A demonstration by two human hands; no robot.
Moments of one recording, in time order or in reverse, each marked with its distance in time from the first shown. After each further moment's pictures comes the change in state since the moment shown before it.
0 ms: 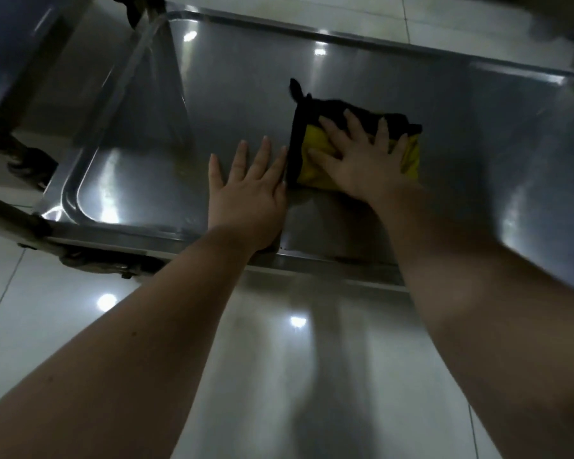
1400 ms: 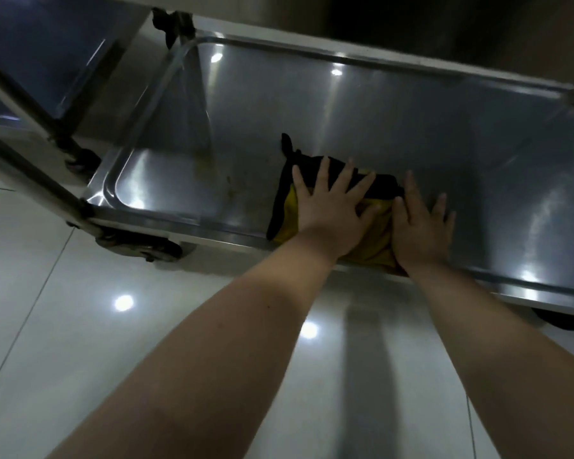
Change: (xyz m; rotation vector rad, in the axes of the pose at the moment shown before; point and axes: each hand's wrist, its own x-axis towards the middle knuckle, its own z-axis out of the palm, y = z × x) left_hand -0.011 0.097 0.000 0.049 -0.185 0.150; right_hand -0.105 0.054 0.037 0.381 0.248 0.224
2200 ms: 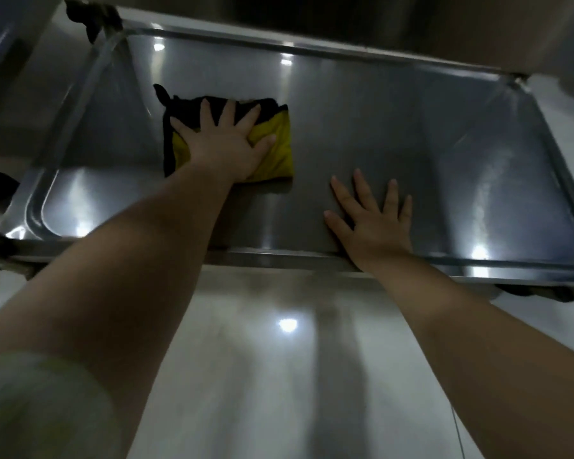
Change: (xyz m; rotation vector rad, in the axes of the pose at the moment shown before) left_hand 0.085 -0.118 -0.038 0.019 0.014 -0.170; right_hand 0.004 -0.008 0.006 -0.442 -0.144 -0.115
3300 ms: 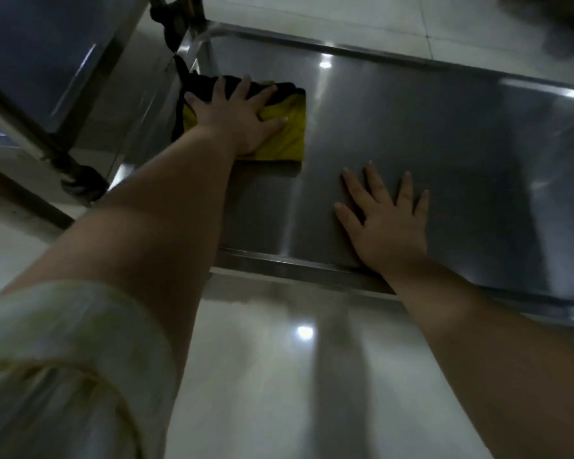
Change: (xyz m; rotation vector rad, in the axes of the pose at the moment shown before) left_hand 0.038 -0.118 -0.018 0.003 -0.007 -0.014; right_hand 0.027 -0.107 0.002 -0.021 0.096 -0.085
